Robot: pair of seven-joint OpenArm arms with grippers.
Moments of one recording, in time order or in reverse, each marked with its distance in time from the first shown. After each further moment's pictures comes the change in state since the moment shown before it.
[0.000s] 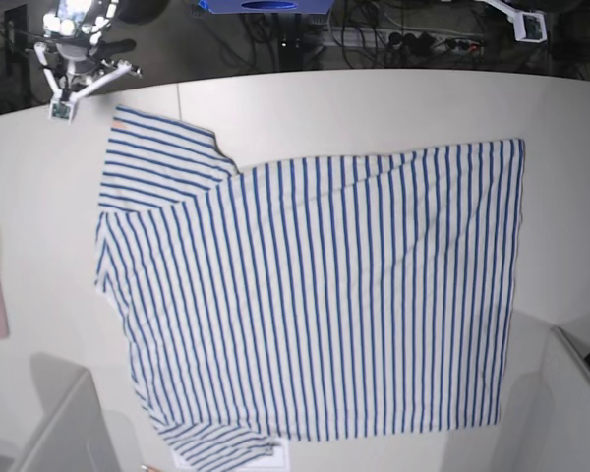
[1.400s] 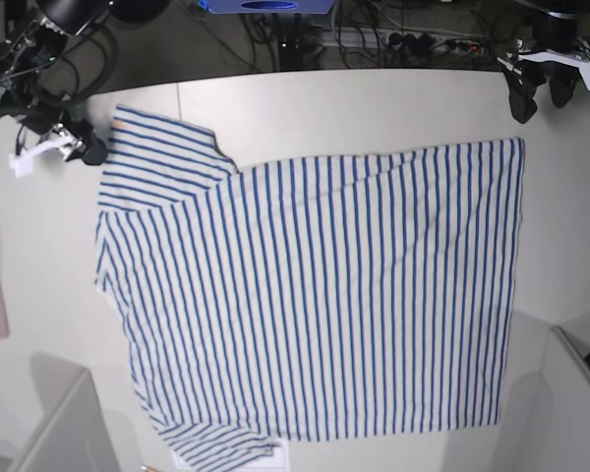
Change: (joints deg) left arm -15.1 2.7 -19.0 -6.4 -34.4 -20.4 15.2; right arm 26.4 8.8 26.8 -30.9 48.0 23.3 -21.6
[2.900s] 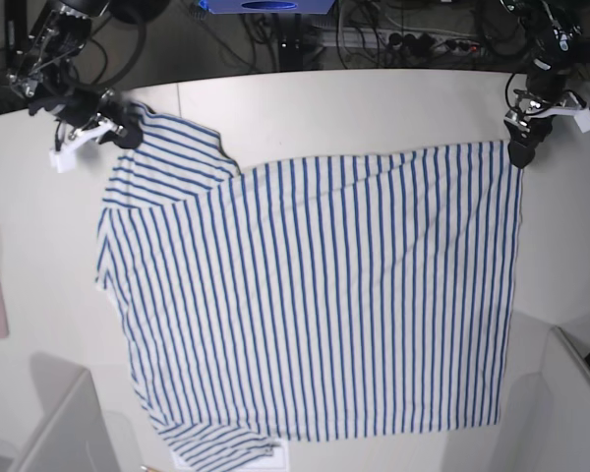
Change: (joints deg) left arm -29.8 5.1 -9.0 -24.8 -2.1 -3.7 20.3; right arm -5.3 -1.5 -11.6 0.4 2.4 0.6 5.0
